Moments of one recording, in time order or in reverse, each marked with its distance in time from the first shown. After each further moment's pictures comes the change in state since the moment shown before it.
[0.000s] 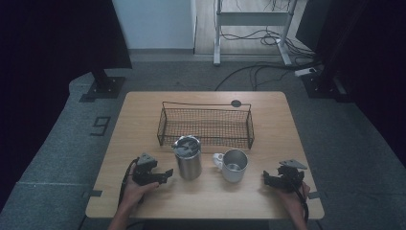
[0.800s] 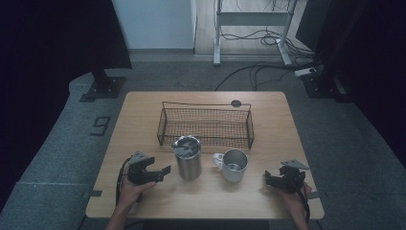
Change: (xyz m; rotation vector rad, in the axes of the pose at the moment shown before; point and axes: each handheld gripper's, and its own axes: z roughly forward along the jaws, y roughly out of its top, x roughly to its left) left arm 0.000 0.008 -0.023 -0.114 -0.059 -0.033; right arm -0.004 -0.001 -0.002 -0.005 -0.005 0.005
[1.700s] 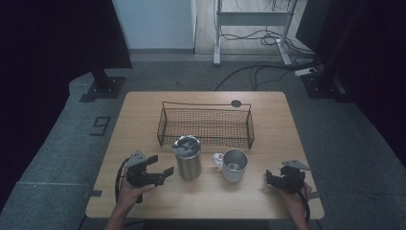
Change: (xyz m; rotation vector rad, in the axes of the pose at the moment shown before) left arm -0.027 0.015 -0.022 -0.069 -0.097 0.085; right arm -0.001 -0.001 -0.001 -0.014 -0.009 0.010
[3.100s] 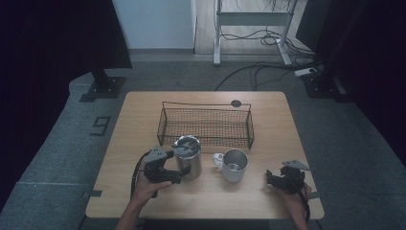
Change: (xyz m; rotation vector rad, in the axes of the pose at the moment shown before) left arm -0.033 0.026 0.035 0.014 -0.051 0.072; right arm 0.000 0.000 -0.001 -0.002 -0.002 0.001
